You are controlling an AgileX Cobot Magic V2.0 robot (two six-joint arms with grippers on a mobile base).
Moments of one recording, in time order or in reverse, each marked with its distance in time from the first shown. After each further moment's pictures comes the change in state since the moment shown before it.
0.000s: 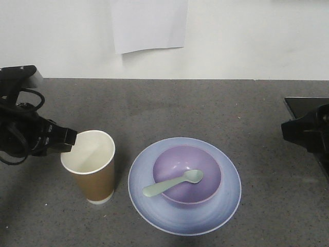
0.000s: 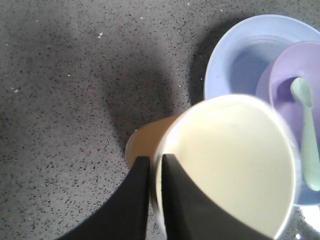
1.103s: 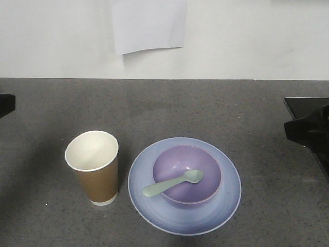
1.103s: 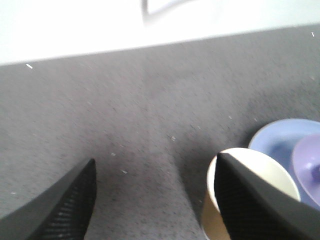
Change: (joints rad) left arm 0.000 -0.434 0.081 0.341 -0.177 -0.171; right arm 0.000 -0.026 0.000 -0.004 0.000 0.002
